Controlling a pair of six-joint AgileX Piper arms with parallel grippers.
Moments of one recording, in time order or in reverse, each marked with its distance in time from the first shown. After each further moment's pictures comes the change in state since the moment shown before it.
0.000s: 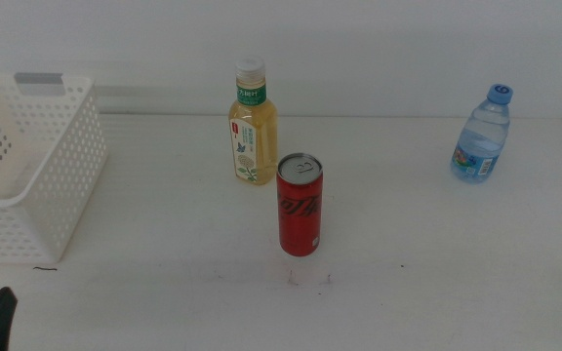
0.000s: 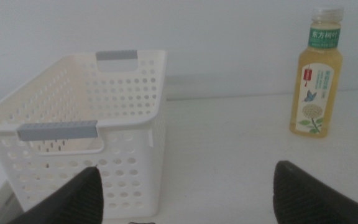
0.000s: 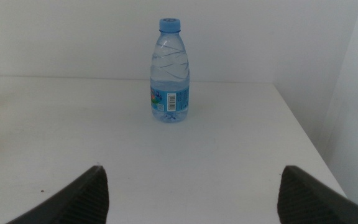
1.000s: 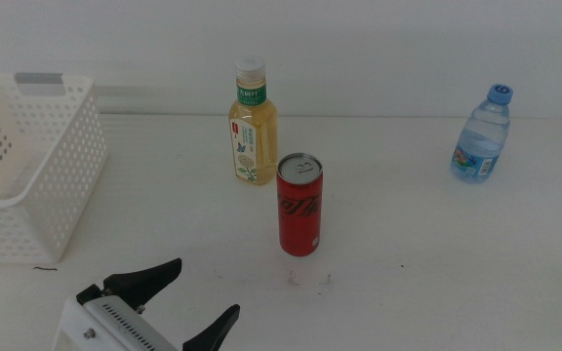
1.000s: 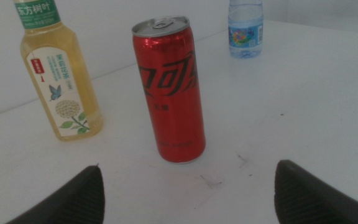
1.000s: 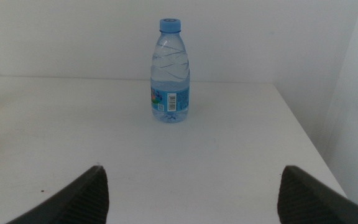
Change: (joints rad) left arm -0.701 1.422 -0.002 -0.170 -1.364 0.143; right arm 0.000 0.000 0.000 0.000 0.000 0.000
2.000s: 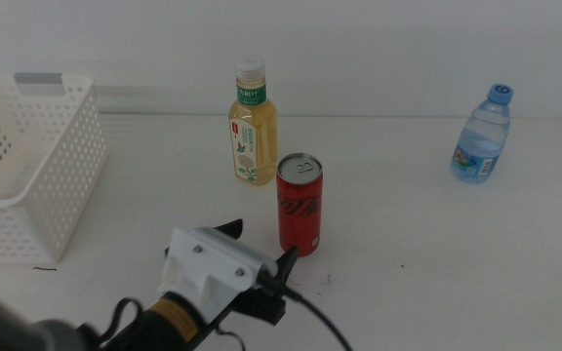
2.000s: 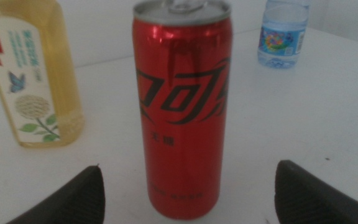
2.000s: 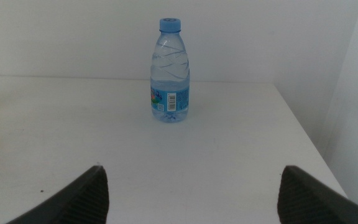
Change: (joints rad) left arm 0.006 0.385 -0.361 -0.063 0.000 -0.117; right arm 0.000 0.000 0.000 0.000 0.000 0.000
